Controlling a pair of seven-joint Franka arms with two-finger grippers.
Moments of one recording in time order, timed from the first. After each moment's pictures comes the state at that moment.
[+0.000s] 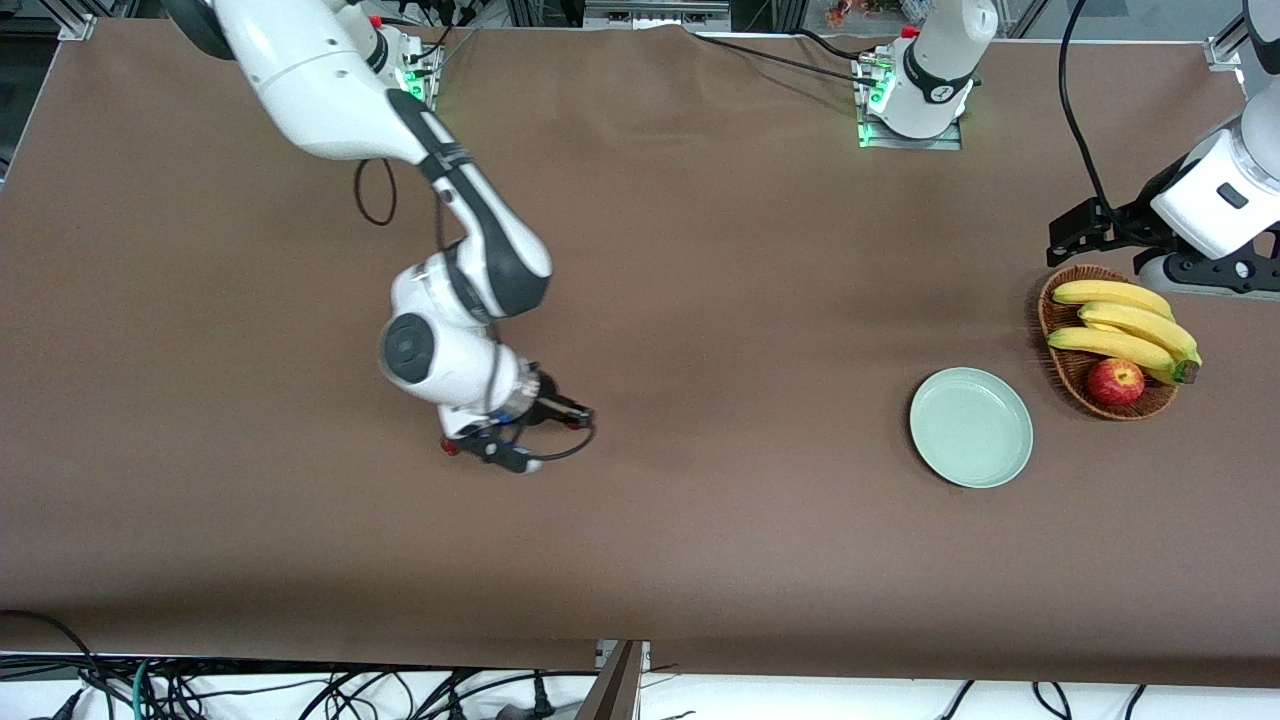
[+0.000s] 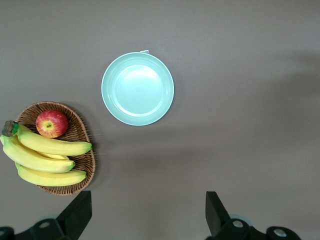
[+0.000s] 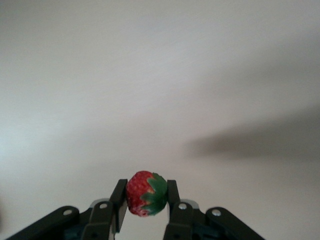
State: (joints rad) left arm 0.01 0.04 -0.06 -1.60 -0.01 1.56 0.01; right arm 0.45 0.84 0.15 -1.31 0.32 2.37 0.74
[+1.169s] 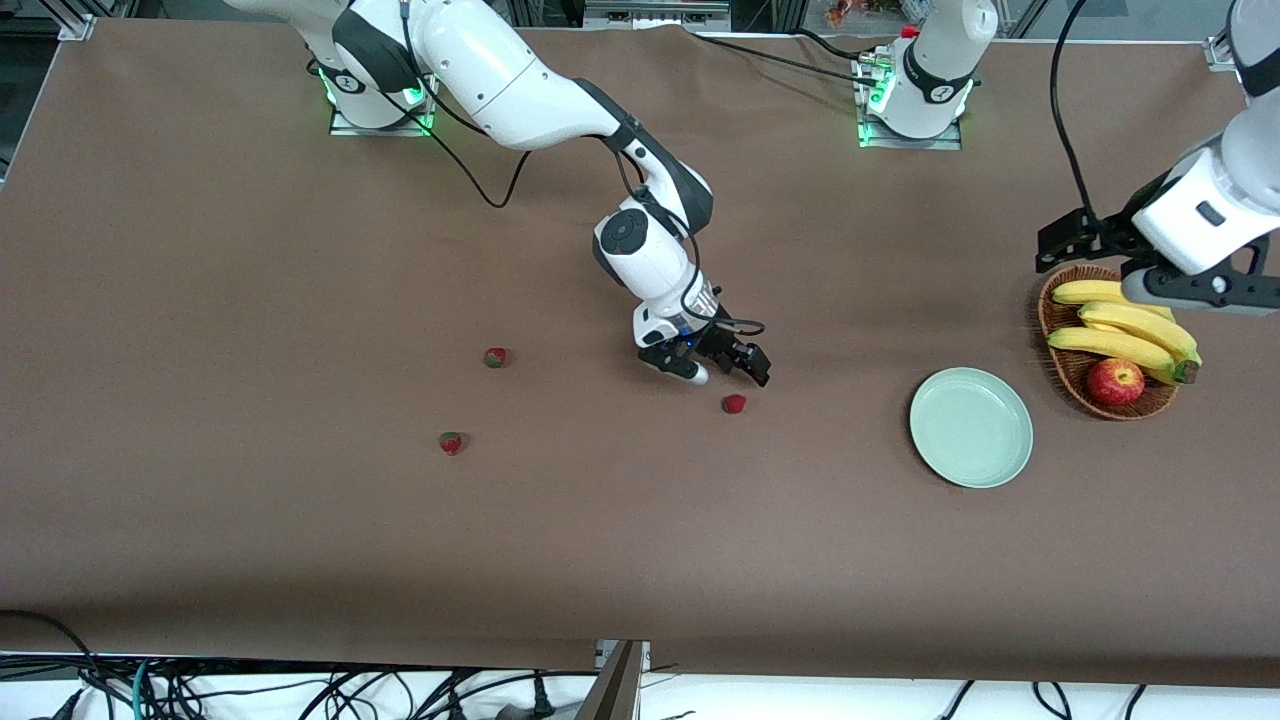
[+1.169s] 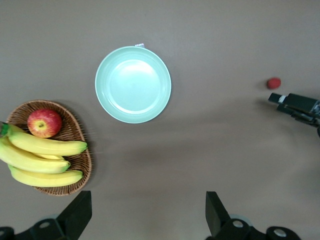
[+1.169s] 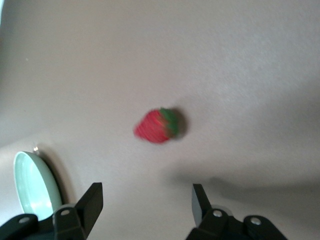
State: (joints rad) left arm 0.00 0.09 -0.07 -1.60 -0.02 1.56 0.02; right arm 0.85 1.10 0.05 -1.16 0.32 2.90 1.15
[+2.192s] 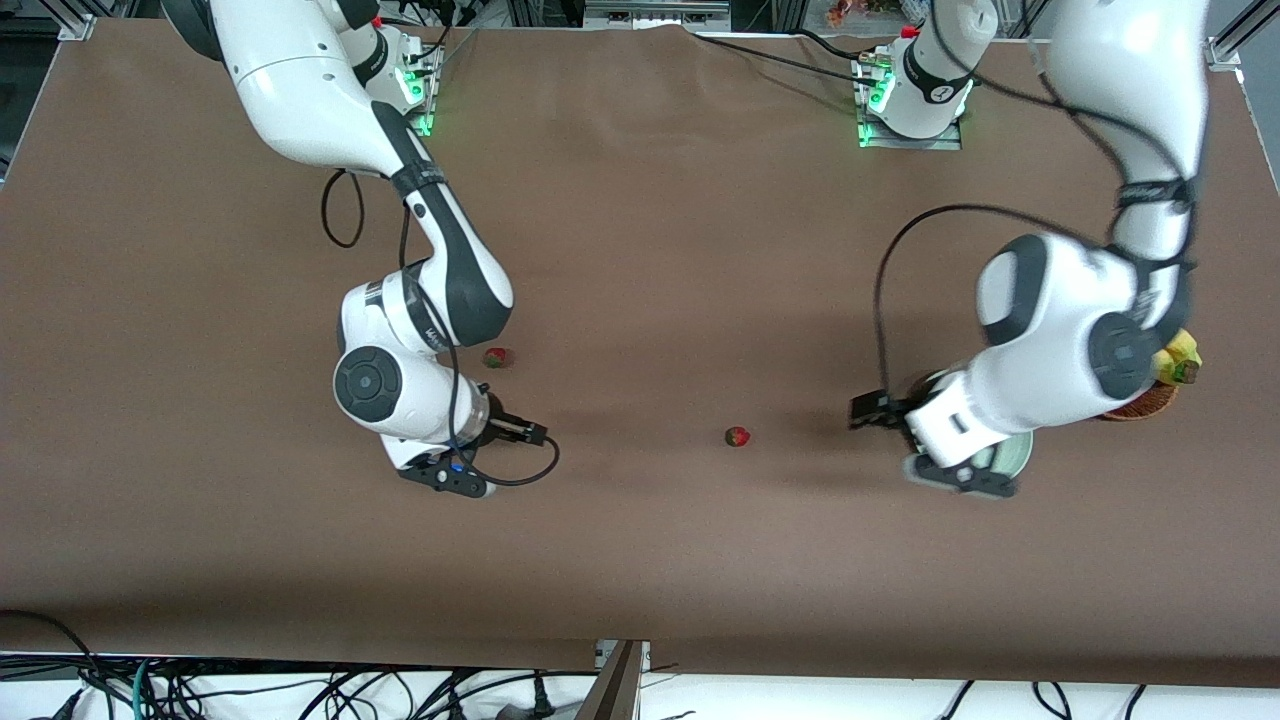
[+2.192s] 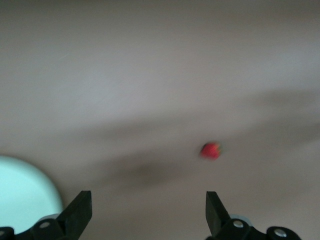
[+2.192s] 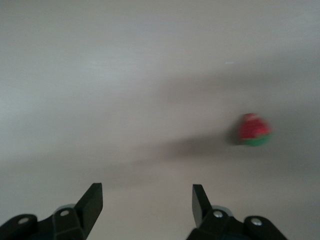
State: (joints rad) left arm -0.20 0.63 -0.08 -1.38 -0.20 2.08 0.03; right arm 0.45 0.82 -0.10 -1.25 0.24 2.01 0.48
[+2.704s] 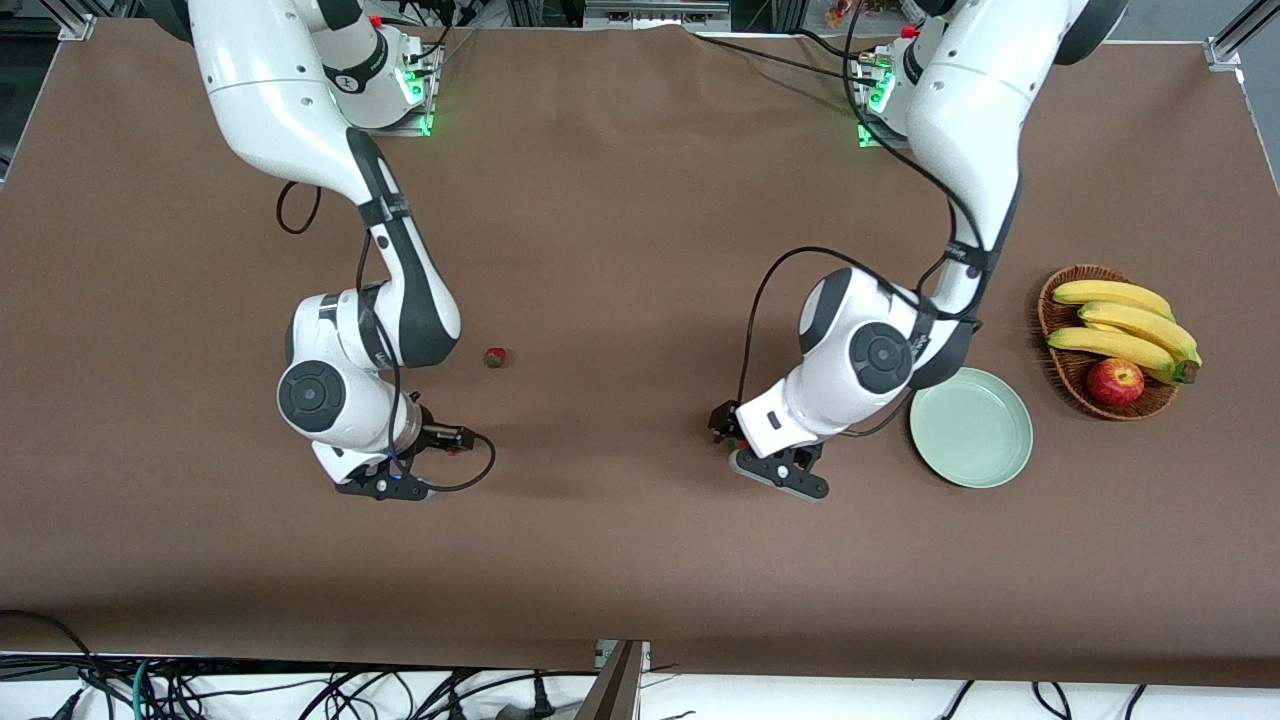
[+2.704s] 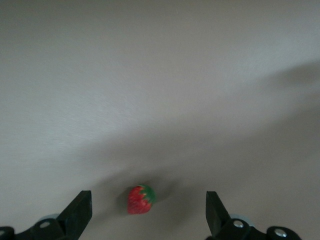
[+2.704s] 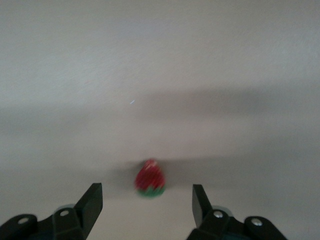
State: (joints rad) left arm -0.38 0.82 -0.08 -1.36 -0.20 2.36 0.01; right arm 0.43 0.82 -0.20 -1.39 0.22 2.17 0.24
